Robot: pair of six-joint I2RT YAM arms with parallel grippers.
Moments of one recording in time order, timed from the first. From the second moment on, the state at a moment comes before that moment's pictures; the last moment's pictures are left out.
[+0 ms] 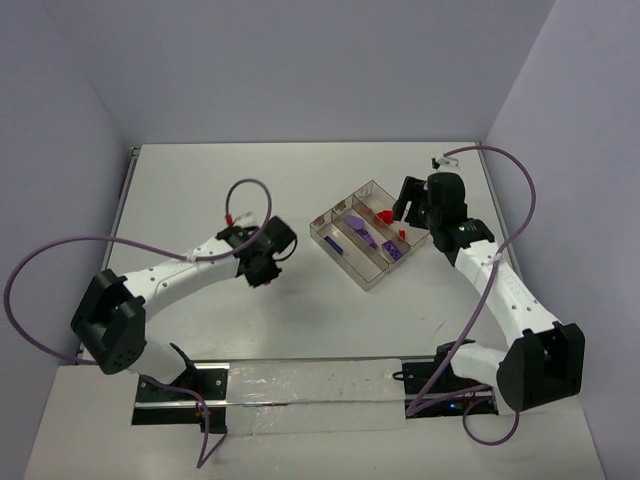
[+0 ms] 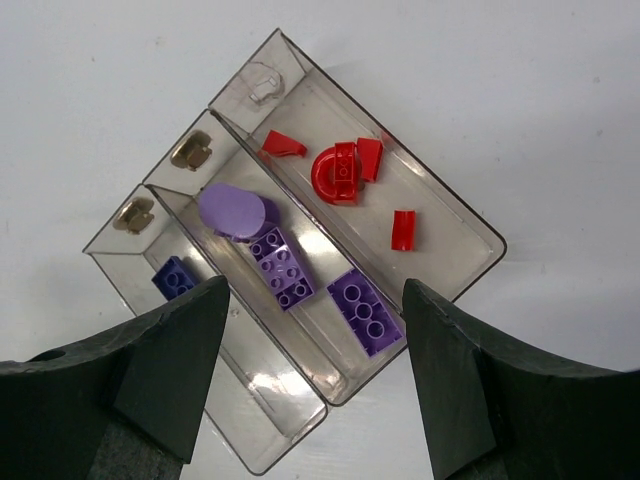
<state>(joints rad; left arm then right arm) -0.83 1.50 1.11 -0.88 -0.42 -1.18 0.21 1.16 0.94 -0.32 0.11 0.39</state>
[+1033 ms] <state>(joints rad) -0.86 2.35 2.20 -0.48 -0.07 -0.78 0.21 0.76 0.82 -0.42 0.24 0.47</state>
